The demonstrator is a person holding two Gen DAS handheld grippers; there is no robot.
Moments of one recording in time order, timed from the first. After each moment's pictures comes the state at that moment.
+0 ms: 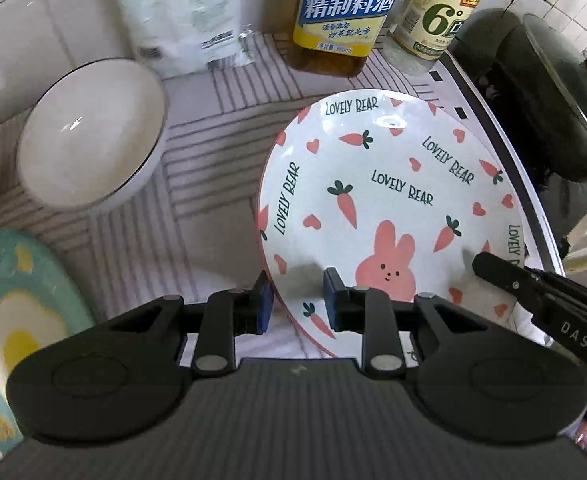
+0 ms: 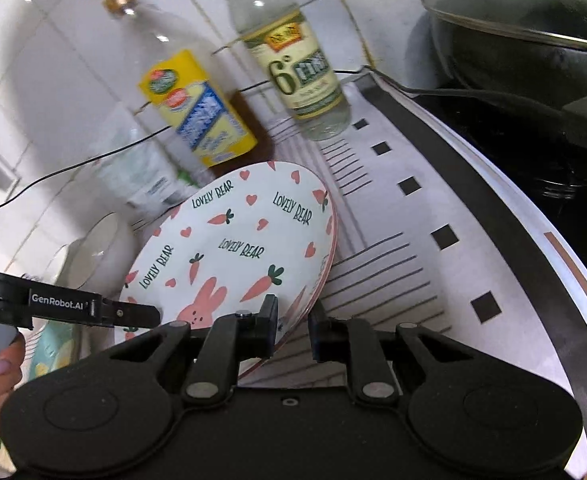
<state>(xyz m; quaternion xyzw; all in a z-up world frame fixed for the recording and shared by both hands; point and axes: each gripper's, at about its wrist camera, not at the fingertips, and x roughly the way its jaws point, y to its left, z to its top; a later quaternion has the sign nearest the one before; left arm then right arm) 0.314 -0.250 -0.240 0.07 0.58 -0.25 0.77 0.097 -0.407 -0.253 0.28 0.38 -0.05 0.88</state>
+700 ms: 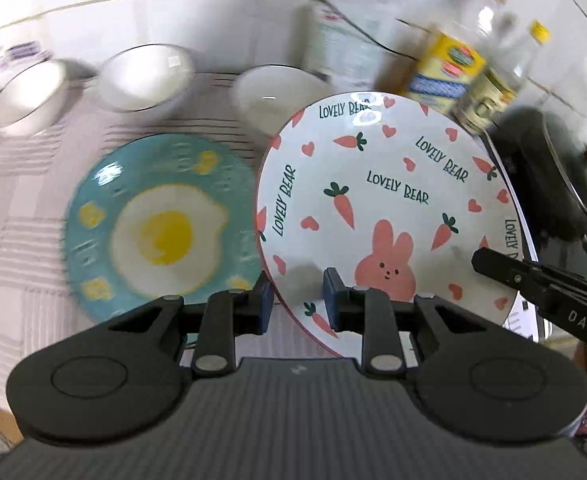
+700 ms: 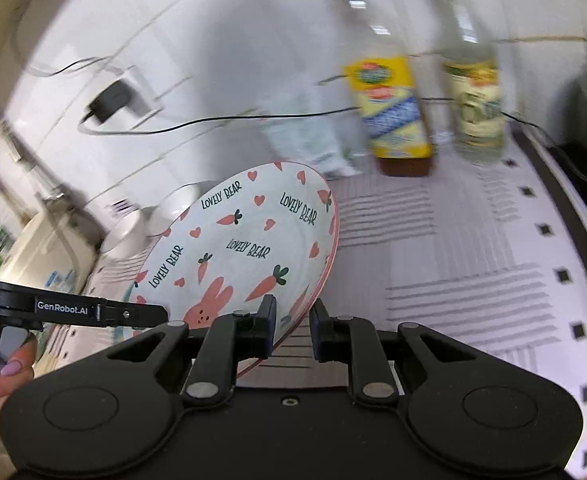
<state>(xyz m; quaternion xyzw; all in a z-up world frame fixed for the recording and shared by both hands) 0.240 -0.093 -0.175 -0.04 0.53 -0.16 0.83 0.096 -0.310 -0.177 0.19 0.38 0.10 0.90</state>
